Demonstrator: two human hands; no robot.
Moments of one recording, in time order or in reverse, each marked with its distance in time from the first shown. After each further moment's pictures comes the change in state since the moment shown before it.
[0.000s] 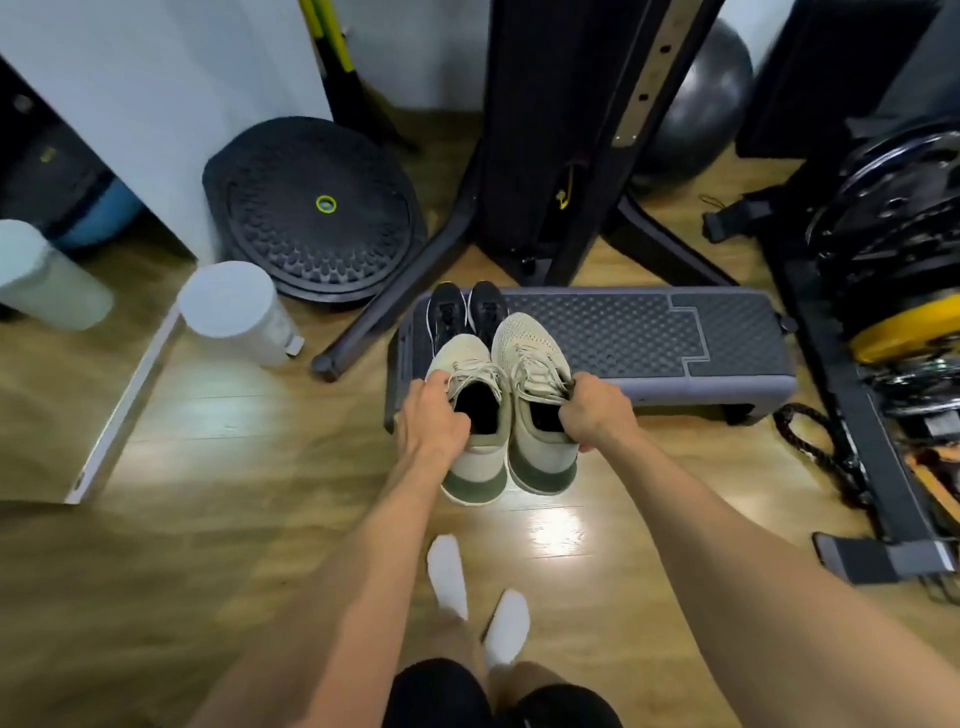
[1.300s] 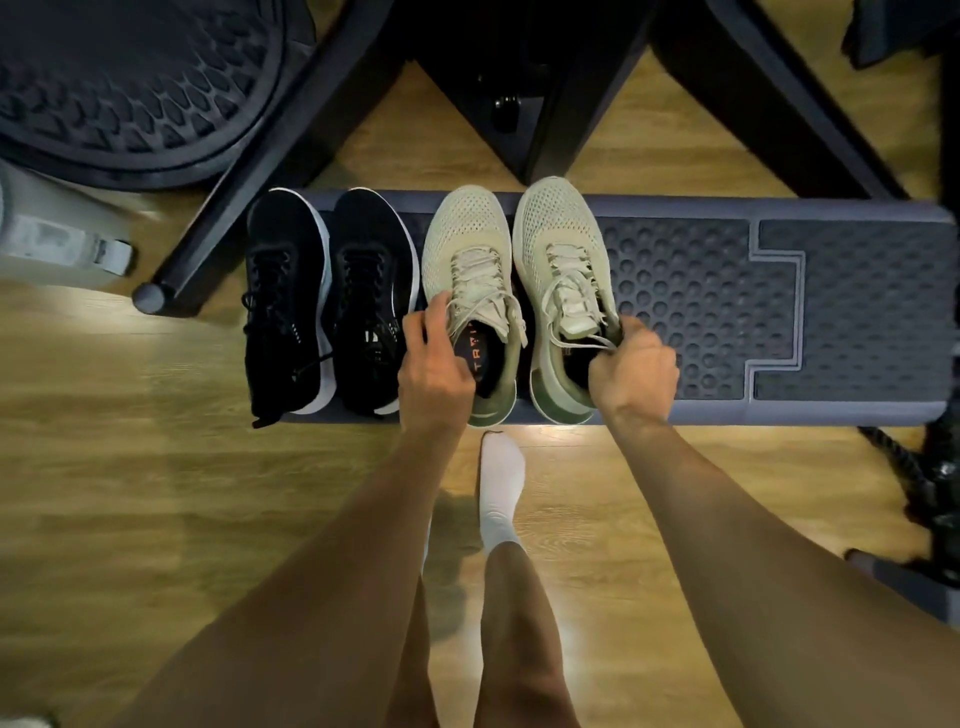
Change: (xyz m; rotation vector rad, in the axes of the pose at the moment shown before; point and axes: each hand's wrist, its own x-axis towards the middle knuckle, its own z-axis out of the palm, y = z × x) left_hand 0.301 0.066 0.334 -0.070 0.071 0.115; right_hand 0.415 0.147 0.056 0.088 0.196 0.203
